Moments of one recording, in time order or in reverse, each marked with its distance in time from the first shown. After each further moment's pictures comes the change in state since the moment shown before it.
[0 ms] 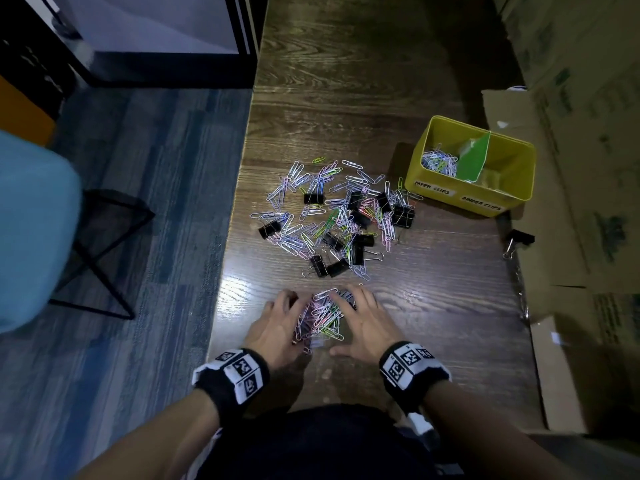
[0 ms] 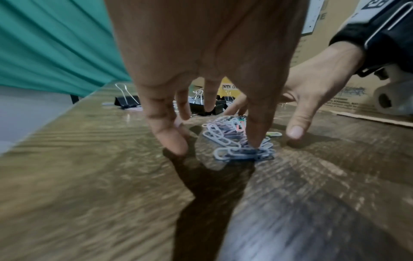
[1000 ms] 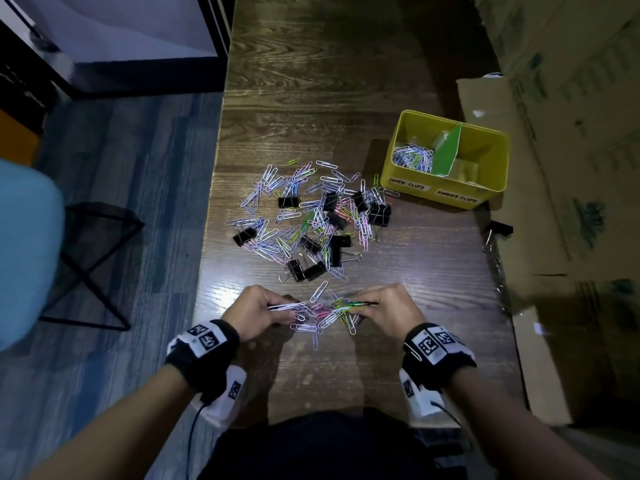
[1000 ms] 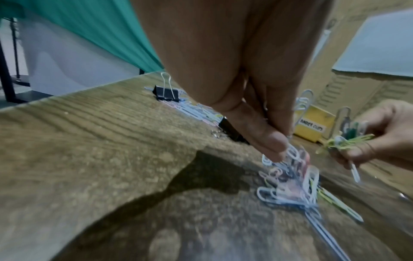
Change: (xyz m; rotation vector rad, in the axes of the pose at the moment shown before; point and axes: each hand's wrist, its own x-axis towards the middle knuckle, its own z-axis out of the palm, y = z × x) left_hand 0.043 0.002 -0.033 -0.701 -0.119 -0.145; right_hand -0.012 0.064 -0.032 0.660 0.261 0.035
